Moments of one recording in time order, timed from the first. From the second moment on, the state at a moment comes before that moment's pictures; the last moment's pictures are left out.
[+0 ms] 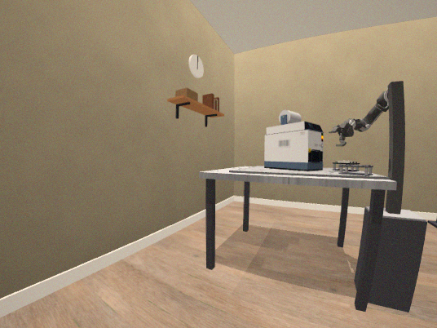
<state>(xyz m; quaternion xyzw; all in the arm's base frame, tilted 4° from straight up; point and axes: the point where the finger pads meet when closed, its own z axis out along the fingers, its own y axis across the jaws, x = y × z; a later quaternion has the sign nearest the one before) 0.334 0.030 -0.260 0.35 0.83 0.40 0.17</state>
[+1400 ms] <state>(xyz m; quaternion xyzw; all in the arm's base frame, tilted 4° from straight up) 0.356 0.014 -0.124 0.59 0.38 0.71 0.05</state>
